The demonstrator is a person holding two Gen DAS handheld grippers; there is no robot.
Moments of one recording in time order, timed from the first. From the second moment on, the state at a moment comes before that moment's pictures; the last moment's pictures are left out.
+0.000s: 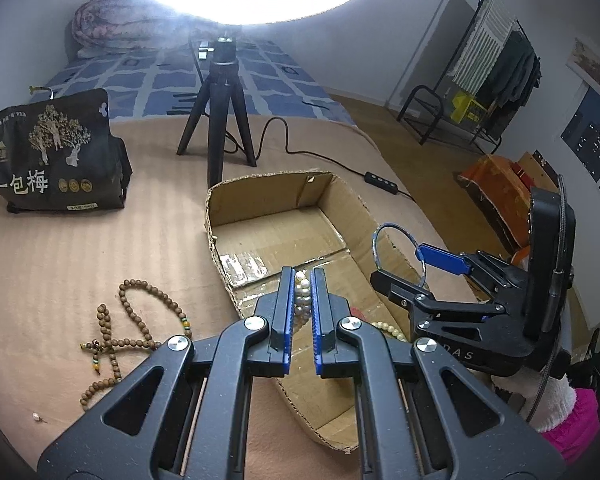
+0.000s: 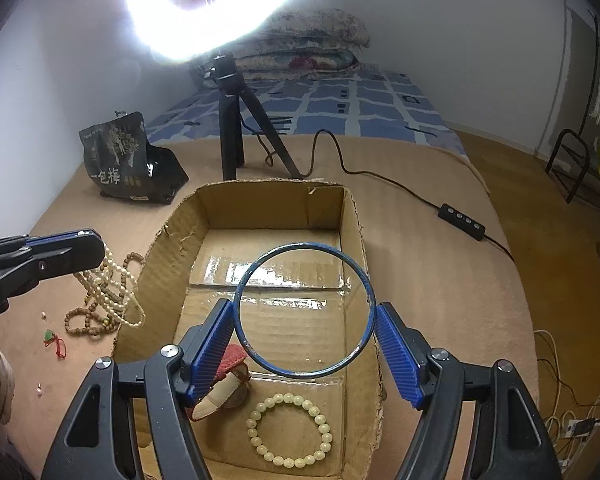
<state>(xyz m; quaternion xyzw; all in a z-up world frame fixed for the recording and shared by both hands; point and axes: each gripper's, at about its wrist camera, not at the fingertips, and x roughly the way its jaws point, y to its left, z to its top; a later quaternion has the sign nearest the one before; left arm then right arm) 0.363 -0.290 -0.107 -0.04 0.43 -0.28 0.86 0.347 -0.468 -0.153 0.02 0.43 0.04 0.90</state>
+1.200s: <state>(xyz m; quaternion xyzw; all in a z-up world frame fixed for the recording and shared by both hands) 0.320 -0.224 -0.067 -0.02 0.39 -0.24 0.89 0.292 -0.436 -0.096 0.02 0.38 0.05 0.92</state>
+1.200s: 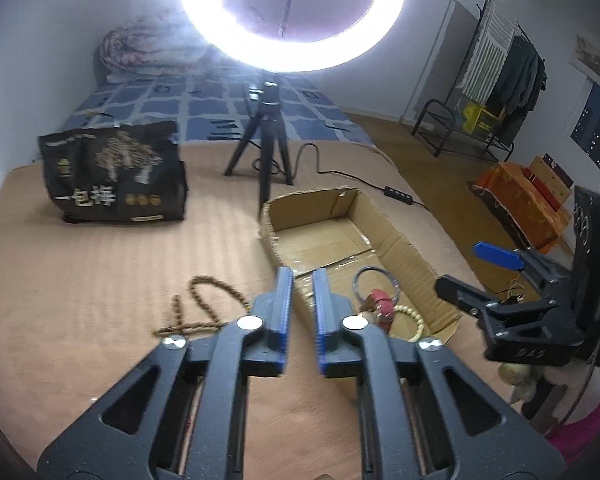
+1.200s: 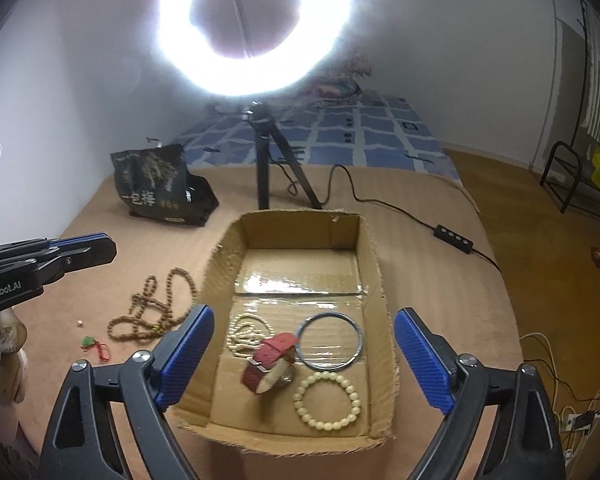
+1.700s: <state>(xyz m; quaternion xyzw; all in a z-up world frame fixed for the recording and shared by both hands) 0.296 -0.104 -0.076 -0.02 0.39 -0.19 0.90 0.279 -0.362 -0.086 -0.01 0.38 0.09 0.92</state>
